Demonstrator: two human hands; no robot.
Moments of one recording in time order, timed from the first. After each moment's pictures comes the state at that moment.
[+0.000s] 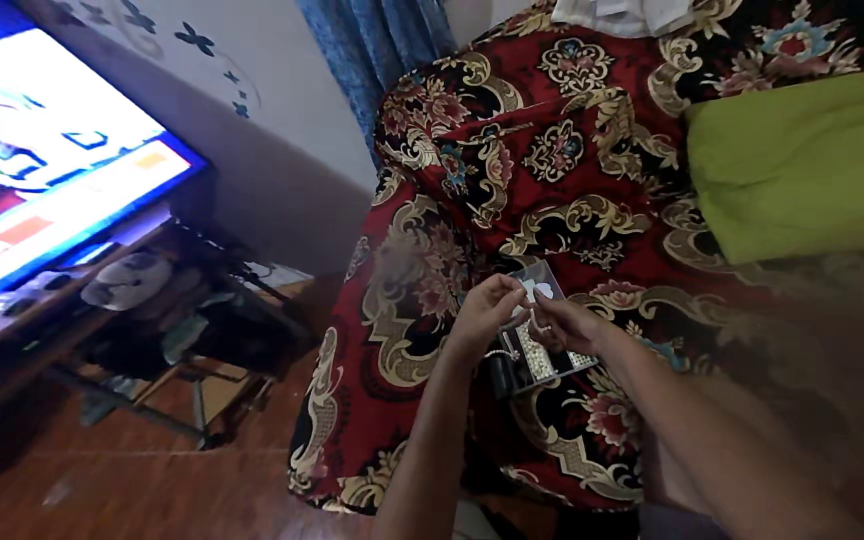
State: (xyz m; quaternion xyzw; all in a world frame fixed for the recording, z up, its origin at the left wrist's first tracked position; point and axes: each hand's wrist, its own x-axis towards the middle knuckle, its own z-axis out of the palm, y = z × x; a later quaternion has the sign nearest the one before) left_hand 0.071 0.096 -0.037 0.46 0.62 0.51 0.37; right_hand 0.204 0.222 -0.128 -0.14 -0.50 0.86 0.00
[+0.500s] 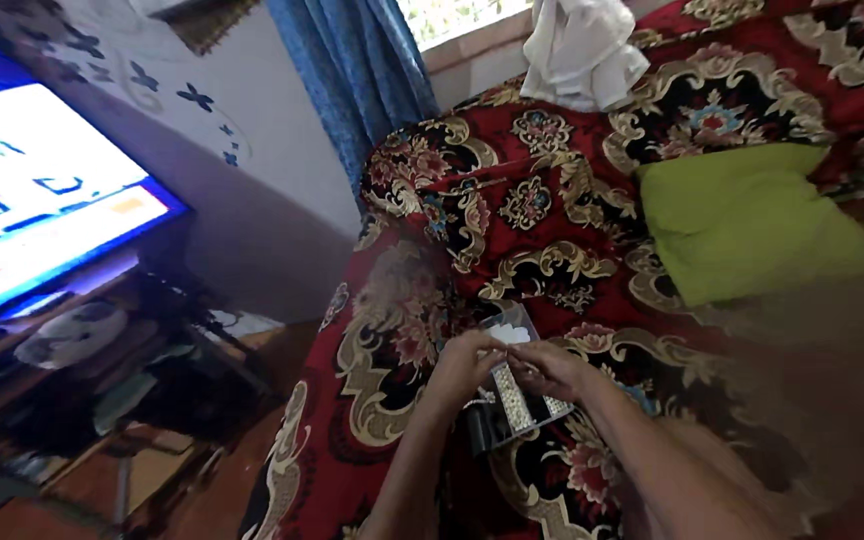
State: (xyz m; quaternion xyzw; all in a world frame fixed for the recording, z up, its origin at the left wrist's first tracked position) left_hand 0.067 0.103 -0.029 0.60 0.75 0.19 0.20; right_hand 0.213 0.229 -0.125 -0.06 -0.48 0.87 0.05
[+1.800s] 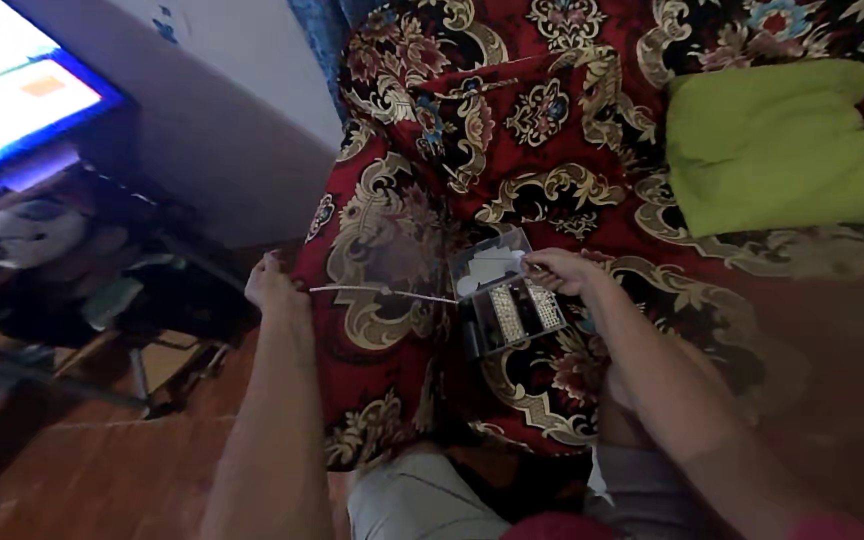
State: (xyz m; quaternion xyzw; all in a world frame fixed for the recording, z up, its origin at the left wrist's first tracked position) left_hand -0.140 -0.009 -0.057 0.01 0.74 0.67 0.00; right_hand 0.201 0.276 -0.155 -0.25 -0.51 0.82 0.01
